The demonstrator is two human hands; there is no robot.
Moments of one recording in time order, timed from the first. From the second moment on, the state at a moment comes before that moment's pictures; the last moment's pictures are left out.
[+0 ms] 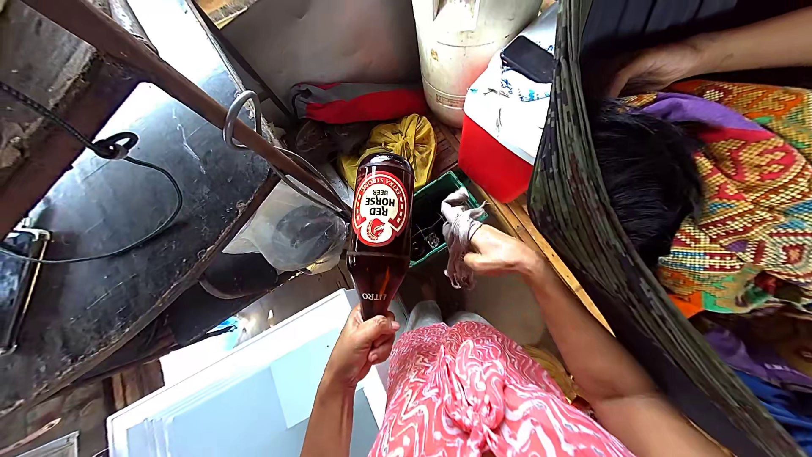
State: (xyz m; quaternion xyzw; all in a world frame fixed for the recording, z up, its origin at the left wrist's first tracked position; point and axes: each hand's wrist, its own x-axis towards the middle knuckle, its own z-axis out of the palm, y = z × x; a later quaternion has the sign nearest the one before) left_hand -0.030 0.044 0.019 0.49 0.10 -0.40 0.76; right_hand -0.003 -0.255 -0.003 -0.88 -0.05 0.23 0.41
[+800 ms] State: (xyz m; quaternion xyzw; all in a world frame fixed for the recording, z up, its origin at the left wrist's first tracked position) left_hand -0.047 0.026 0.018 0.53 0.06 -0.43 0.73; right_hand -0.019 -0.198 -0.034 -0.46 0.13 0.16 0.86
